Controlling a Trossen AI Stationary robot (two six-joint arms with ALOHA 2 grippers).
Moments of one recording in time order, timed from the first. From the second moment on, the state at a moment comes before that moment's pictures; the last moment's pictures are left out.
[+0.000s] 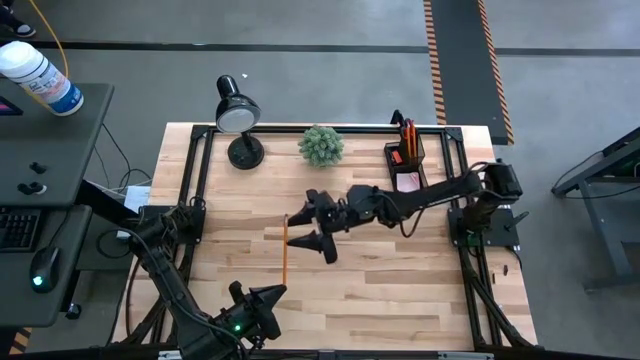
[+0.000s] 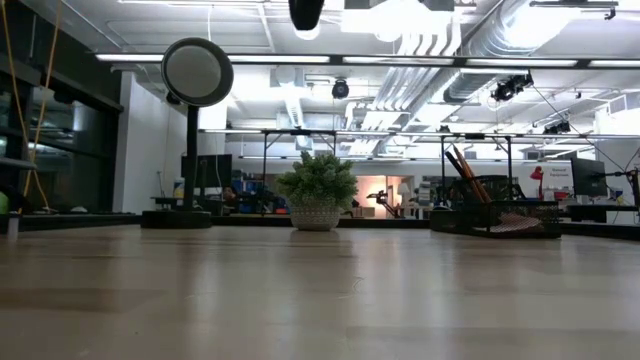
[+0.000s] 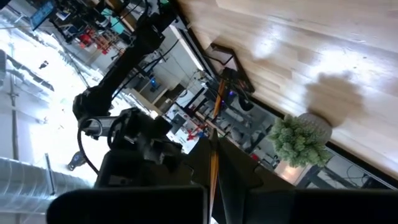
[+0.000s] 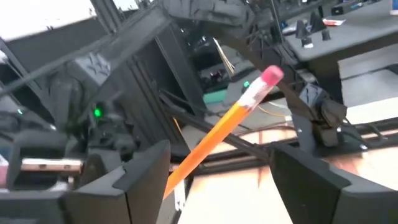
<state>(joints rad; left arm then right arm) -0.86 2.05 1.84 -1.52 -1.27 0.61 0.14 1.75 1.23 0.56 -0.17 0.42</state>
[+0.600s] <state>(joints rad) -0.86 2.05 1.84 -1.52 -1.27 0.62 0.12 1.78 1.23 0.65 -0.25 0.44</state>
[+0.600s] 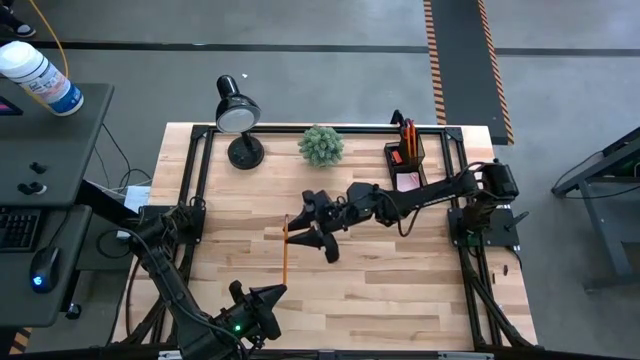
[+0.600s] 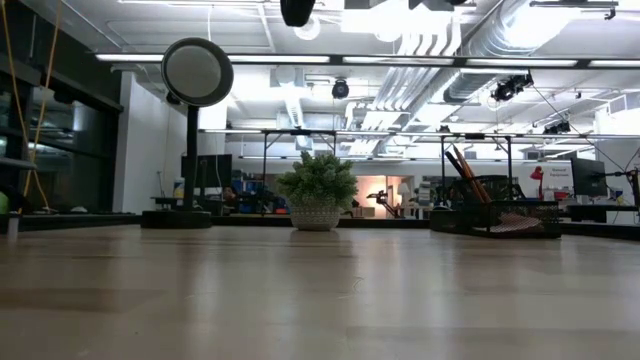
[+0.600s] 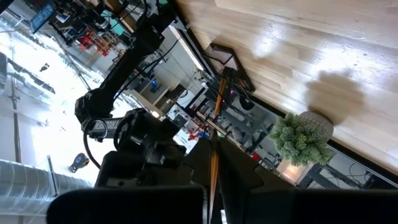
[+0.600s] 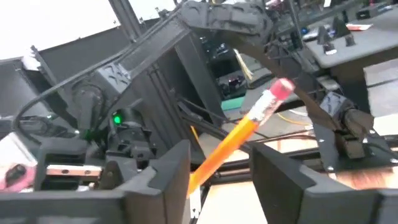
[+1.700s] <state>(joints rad) -0.83 2.05 1.84 -1.52 -1.19 0.62 0.12 1.78 1.23 0.67 -0.27 0.33</state>
